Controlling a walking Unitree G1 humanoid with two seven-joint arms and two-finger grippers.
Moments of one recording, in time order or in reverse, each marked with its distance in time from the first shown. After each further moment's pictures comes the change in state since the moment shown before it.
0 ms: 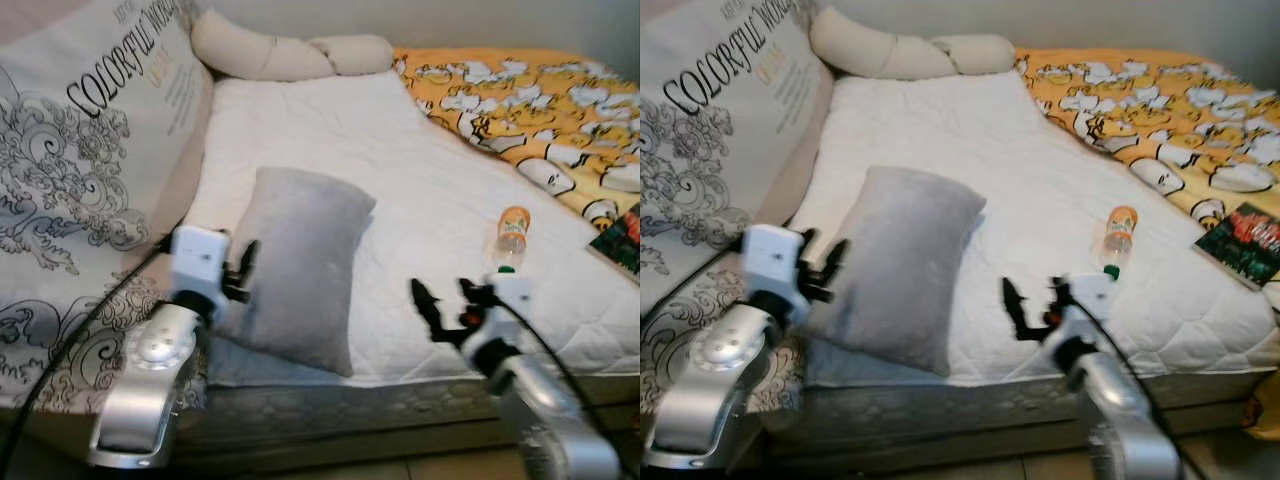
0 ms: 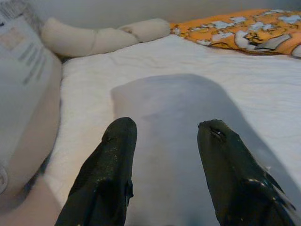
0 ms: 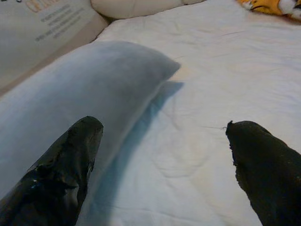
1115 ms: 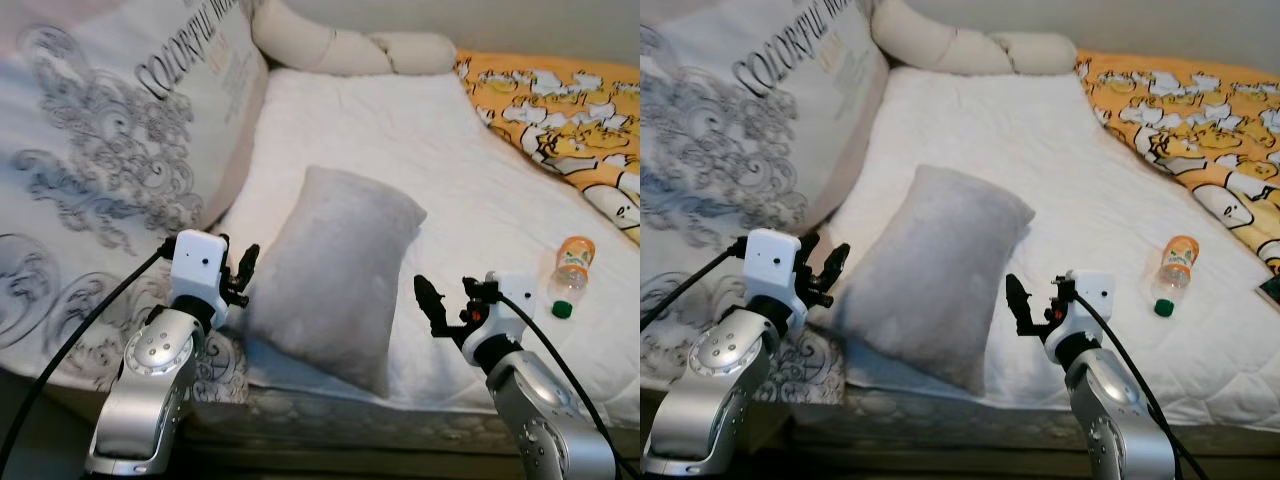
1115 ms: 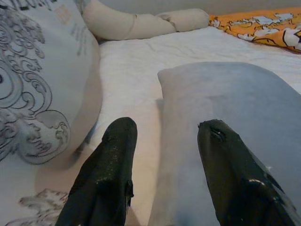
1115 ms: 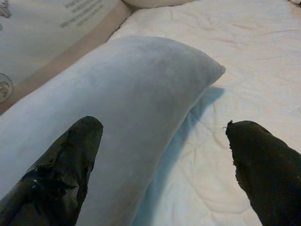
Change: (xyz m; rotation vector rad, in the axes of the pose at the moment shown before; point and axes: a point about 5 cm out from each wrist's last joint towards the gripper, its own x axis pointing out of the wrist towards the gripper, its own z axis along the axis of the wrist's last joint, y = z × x) left arm -0.005 0.000 -0.007 -0.032 0.029 0.005; right arm 0.005 -0.002 0.000 0.033 -0.007 -0.049
